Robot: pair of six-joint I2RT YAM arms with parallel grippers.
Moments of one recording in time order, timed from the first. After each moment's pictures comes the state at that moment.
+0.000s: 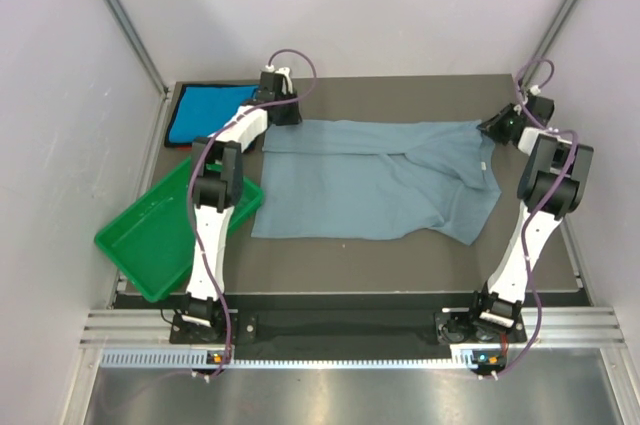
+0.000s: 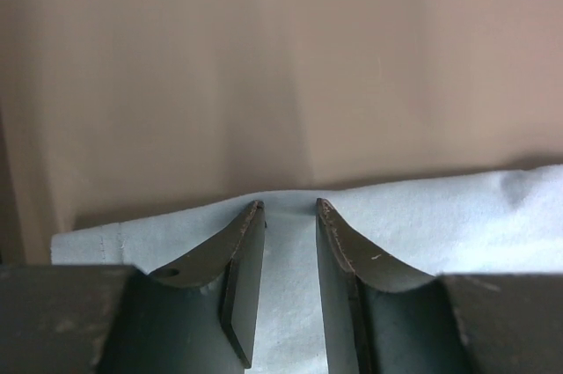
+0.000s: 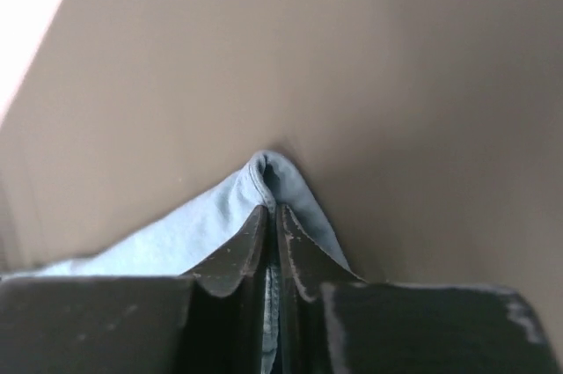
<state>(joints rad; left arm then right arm) -0.22 2.46 2.03 -0.30 0.13 -0.26 -0.34 2.28 1.58 0.02 -0.44 0.51</state>
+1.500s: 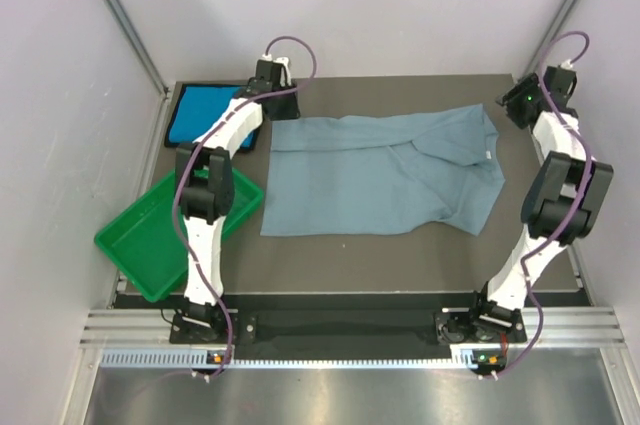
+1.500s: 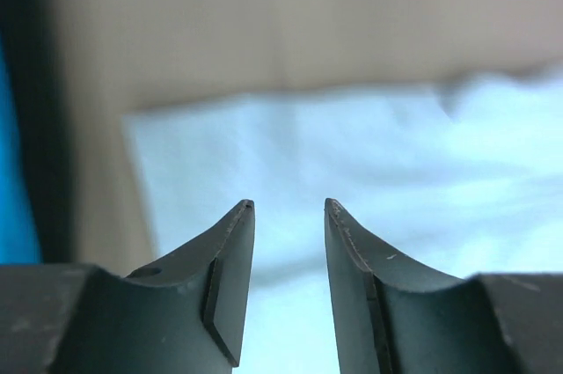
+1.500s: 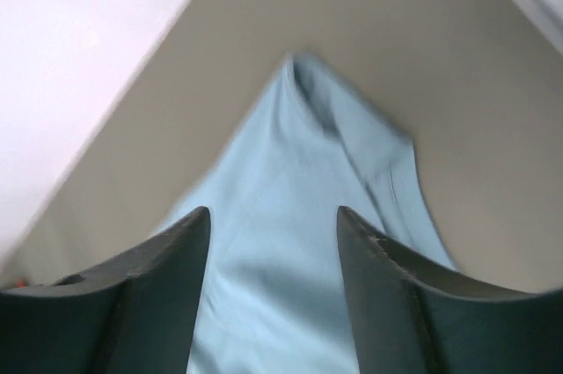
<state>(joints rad) -0.25 2.25 1.96 -0.44 0.07 -0.26 -0.31 1.97 1.58 -0.22 -0.17 0.63</state>
